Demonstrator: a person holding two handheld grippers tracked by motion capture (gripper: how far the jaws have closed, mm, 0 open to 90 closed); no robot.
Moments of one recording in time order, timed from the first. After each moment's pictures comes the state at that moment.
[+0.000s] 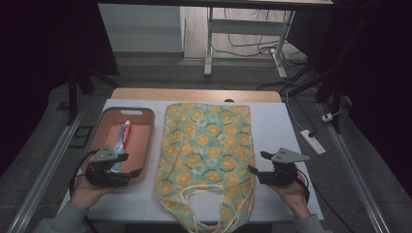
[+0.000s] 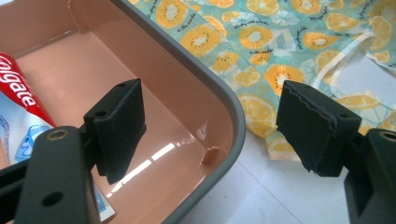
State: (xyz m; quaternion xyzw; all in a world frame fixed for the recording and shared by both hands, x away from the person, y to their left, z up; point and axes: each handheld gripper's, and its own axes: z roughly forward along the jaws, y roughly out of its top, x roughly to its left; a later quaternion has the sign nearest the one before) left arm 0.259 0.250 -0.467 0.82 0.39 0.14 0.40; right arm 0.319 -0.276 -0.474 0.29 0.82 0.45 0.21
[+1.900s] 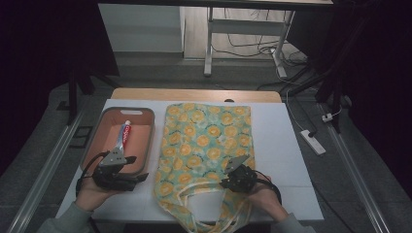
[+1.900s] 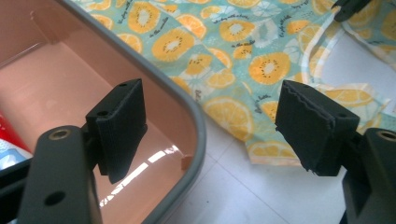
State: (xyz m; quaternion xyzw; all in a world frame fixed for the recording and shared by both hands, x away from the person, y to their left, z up) left arm 0.251 0.226 -0.464 0.84 0.34 0.14 0.39; right arm 0.313 -0.171 -0.499 0.16 0.94 0.28 0.06
